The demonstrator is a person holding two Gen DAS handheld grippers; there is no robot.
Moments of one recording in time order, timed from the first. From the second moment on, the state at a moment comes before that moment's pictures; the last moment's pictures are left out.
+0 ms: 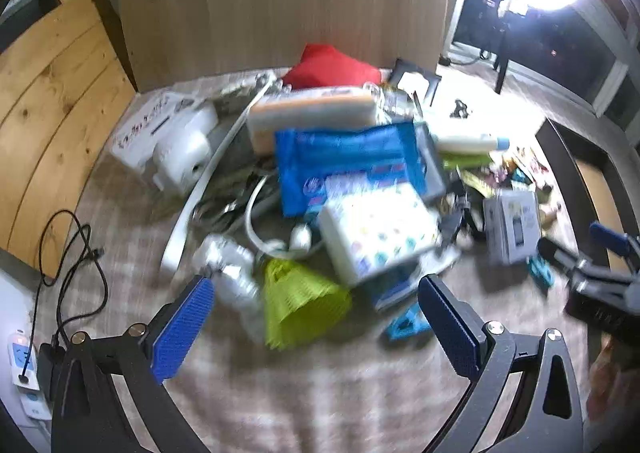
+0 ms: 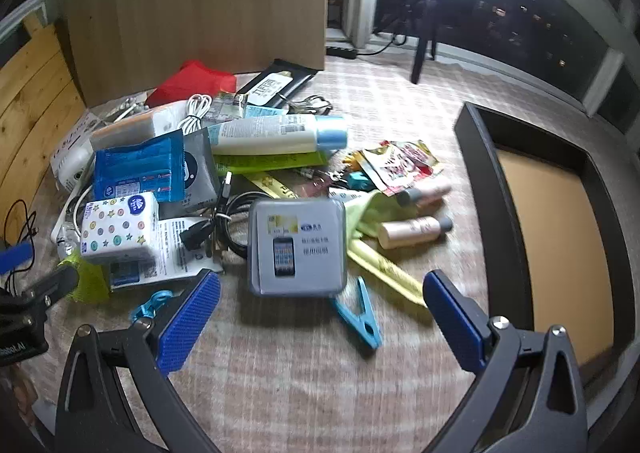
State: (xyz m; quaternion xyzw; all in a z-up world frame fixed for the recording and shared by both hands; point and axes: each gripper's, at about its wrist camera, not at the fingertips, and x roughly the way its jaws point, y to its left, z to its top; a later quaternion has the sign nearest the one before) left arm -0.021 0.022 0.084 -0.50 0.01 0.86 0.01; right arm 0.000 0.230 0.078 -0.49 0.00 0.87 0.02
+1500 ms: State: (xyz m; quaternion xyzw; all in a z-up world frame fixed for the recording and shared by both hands) left arm -0.075 0.043 0.040 -0.58 -0.03 0.81 -0.04; right arm -0.059 0.241 0.027 -0.57 0.02 0.82 -0.04
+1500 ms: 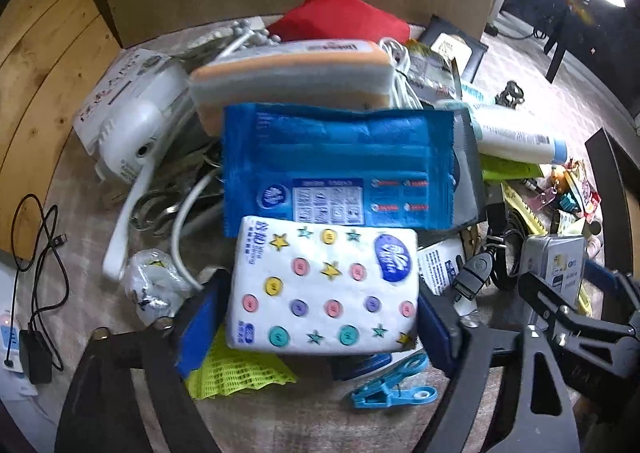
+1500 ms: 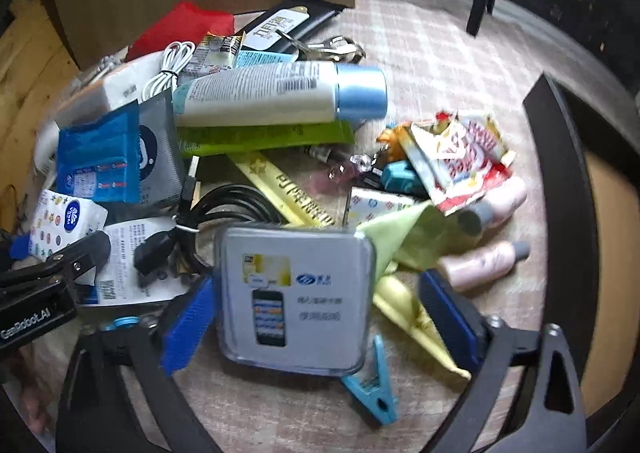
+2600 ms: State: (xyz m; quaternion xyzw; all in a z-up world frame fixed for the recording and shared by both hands) left arm -0.025 0.158 0.116 -0.51 -0.02 0.86 0.06; right arm -0.005 0.363 0.112 -0.50 0.06 0.86 0.00
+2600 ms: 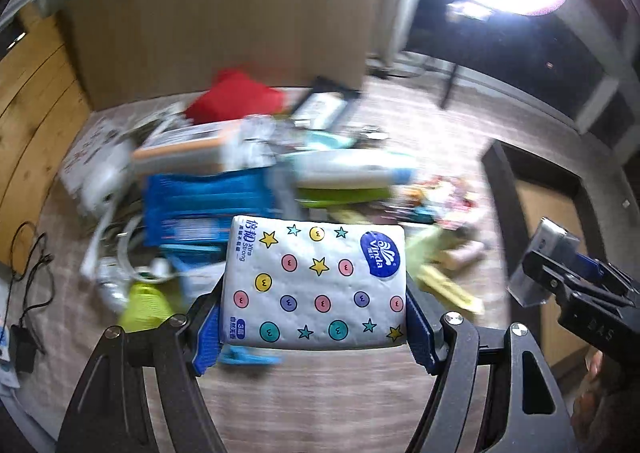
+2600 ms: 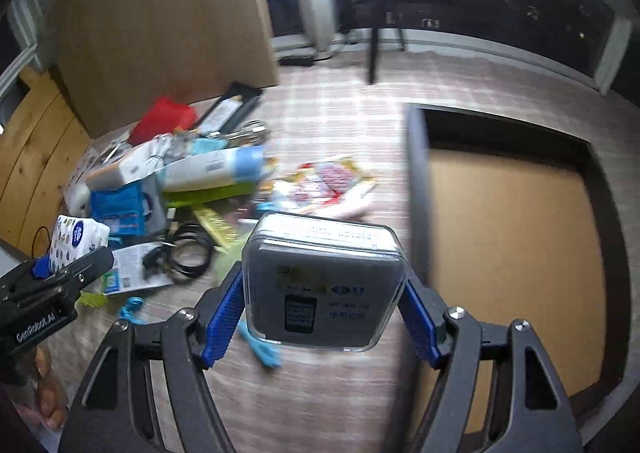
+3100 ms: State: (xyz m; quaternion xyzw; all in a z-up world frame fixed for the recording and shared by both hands) left arm 0.038 0.396 0.105 -0.51 0.07 0.83 0.22; right arm 0.072 0.562 0.095 -0.51 0.09 0.84 0.14
